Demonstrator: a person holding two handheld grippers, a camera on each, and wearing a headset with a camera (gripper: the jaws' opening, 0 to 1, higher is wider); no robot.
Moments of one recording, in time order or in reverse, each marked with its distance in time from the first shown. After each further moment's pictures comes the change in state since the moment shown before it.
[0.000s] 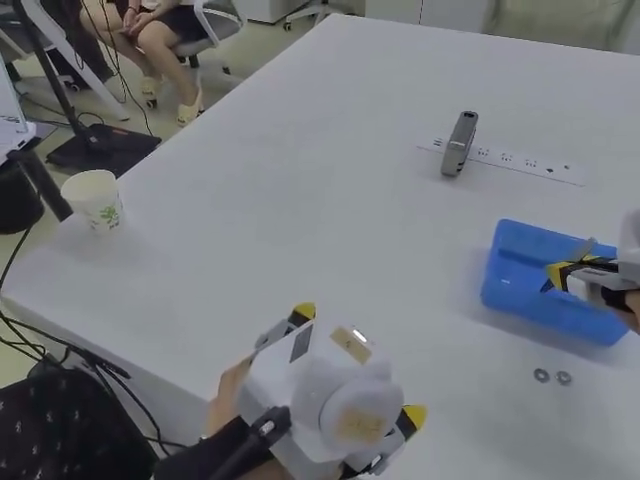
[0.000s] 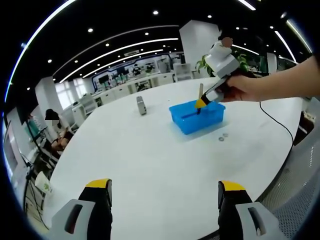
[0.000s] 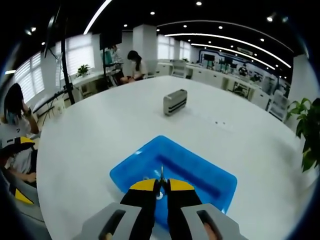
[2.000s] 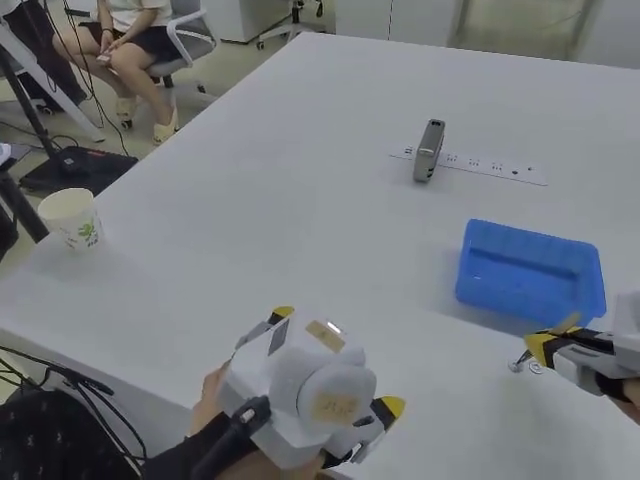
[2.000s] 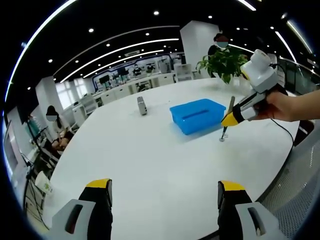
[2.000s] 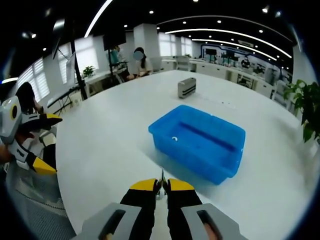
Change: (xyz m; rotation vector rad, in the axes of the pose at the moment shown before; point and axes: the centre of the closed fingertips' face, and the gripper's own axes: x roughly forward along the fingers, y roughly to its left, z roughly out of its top) left arm 0.002 0.000 0.000 -0.004 -0.003 0.004; right arm -0.050 0.050 -0.070 0.044 0.030 0.064
